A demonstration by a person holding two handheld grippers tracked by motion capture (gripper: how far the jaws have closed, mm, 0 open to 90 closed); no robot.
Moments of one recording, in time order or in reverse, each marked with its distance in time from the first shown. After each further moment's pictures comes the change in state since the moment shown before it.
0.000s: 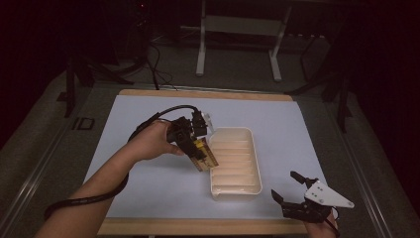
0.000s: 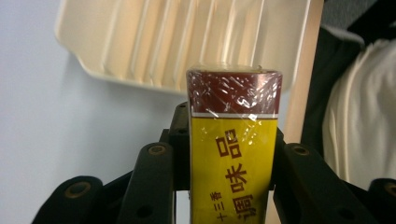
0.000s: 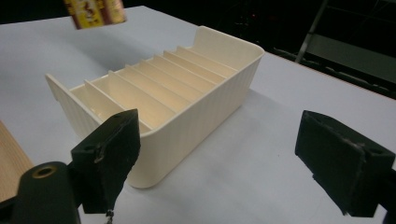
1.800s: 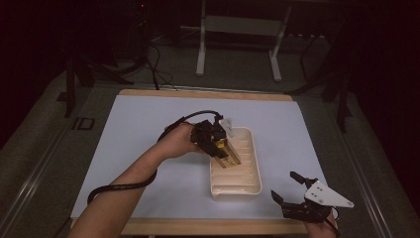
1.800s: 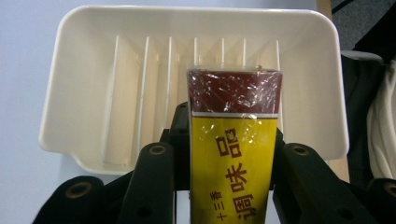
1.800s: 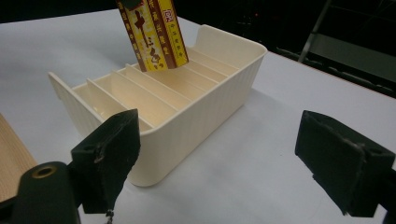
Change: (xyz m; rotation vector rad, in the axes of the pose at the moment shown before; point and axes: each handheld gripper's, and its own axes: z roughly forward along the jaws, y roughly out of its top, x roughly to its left) left arm 0.019 0.027 0.060 -0.112 -0.013 0.174; right arm 0.000 -0.001 0.000 0.003 0.011 -0.002
